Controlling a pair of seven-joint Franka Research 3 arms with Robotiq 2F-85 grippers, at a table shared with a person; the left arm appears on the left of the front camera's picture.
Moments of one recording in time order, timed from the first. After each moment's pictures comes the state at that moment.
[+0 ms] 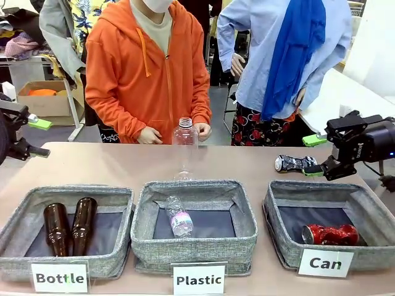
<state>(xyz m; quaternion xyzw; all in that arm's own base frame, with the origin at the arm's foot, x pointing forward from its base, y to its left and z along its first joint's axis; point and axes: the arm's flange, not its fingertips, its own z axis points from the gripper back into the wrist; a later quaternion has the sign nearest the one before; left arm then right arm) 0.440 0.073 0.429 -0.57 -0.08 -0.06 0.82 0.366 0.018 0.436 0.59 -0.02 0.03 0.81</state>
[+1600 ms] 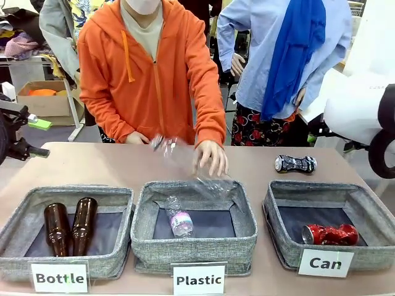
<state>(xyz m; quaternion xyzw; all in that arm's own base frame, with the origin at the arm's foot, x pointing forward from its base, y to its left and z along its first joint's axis) 0.439 0.073 0.429 -0.57 -0.08 -0.06 0.82 0.396 0.049 0.475 0.07 -0.30 -0.17 0.94</state>
